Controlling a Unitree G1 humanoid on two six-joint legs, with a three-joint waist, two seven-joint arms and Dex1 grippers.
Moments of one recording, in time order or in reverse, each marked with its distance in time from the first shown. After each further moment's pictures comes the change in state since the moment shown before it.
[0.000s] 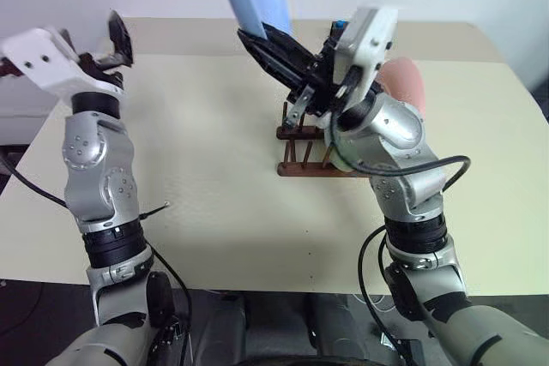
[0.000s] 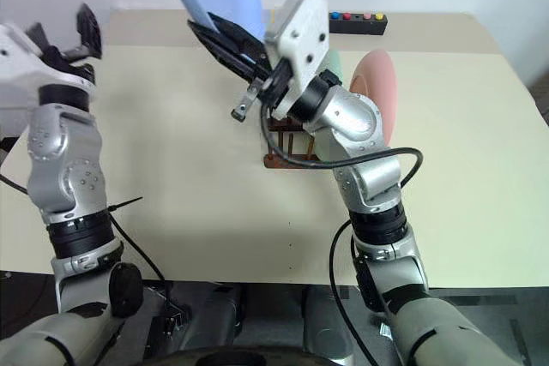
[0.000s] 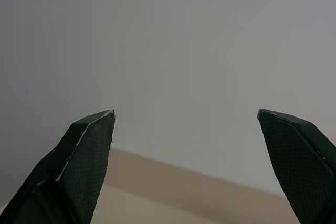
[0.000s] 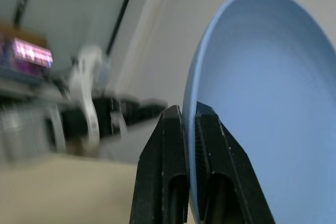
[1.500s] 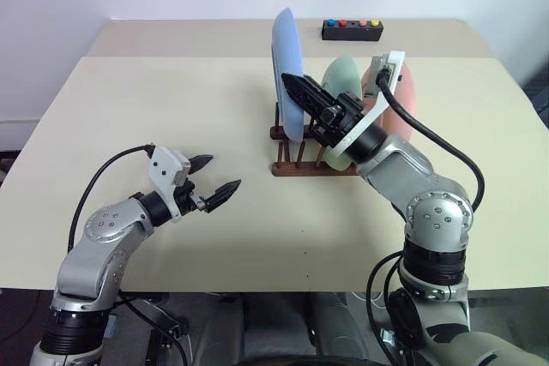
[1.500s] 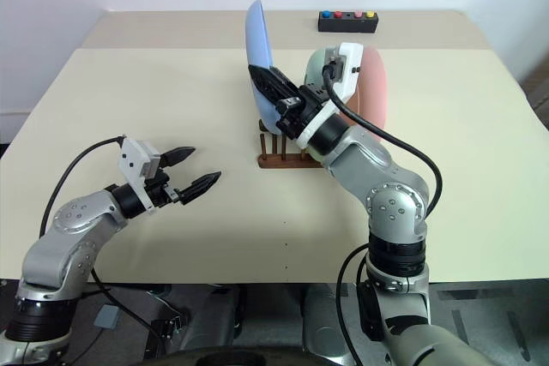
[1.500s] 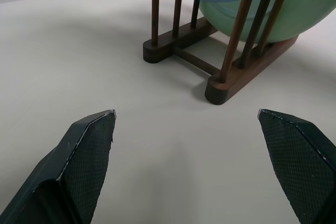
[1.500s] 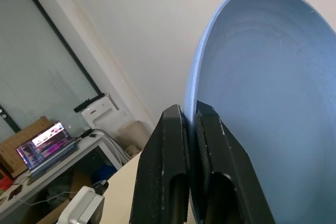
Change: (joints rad) left arm 0.500 0.271 -0.279 -0.196 -0.126 0.193 -0.671; right arm 0.180 0.022 -0.186 -0.112 0.566 0.460 -0.468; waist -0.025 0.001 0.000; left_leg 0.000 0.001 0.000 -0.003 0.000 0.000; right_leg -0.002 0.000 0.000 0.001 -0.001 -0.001
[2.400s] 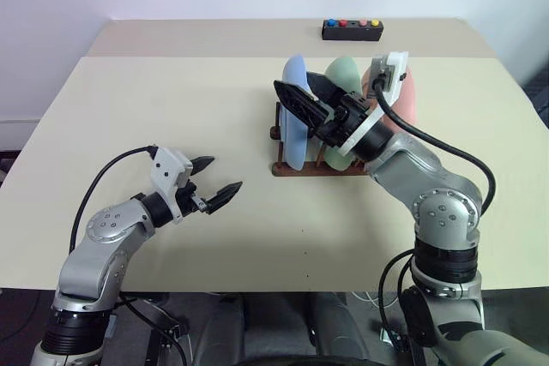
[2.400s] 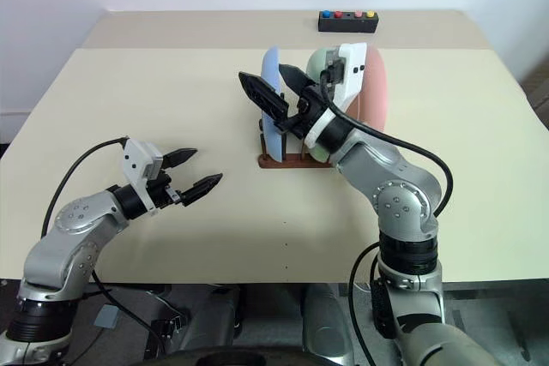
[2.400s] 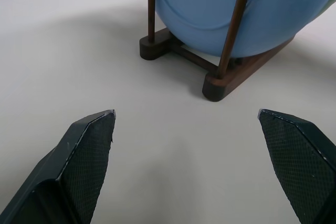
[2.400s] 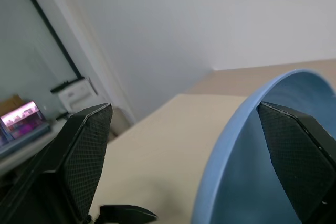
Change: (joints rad) left arm 0.000 -0.001 -0.009 0.000 0.013 -0.001 -0.004; right arm -0.014 -0.126 0.037 -0.004 -0.123 -0.023 0.088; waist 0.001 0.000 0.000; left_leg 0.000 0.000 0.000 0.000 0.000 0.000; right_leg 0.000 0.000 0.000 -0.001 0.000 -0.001
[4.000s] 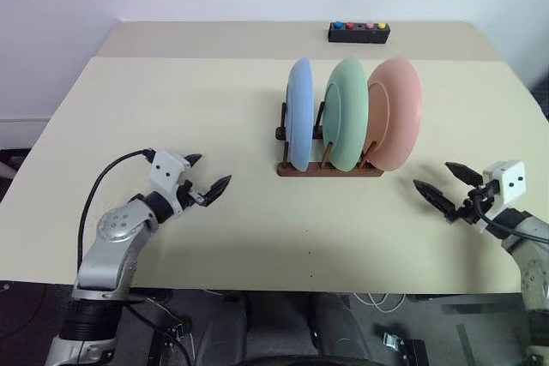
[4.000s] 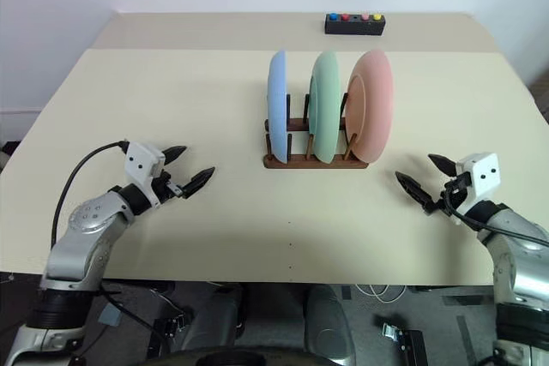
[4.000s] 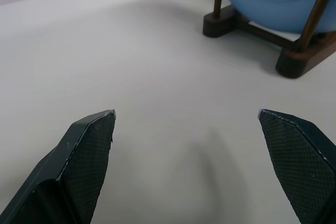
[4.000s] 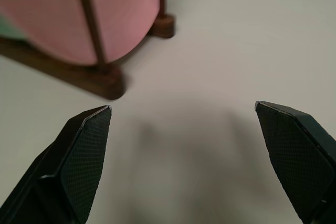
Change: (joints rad) left arm -0.023 -0.056 -0.011 0.230 0.145 -0.205 0.078; right arm 0.507 -0.391 -0.354 0.630 -0.505 -0.647 0.648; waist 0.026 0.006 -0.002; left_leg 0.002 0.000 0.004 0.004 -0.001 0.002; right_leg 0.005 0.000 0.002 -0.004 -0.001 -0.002
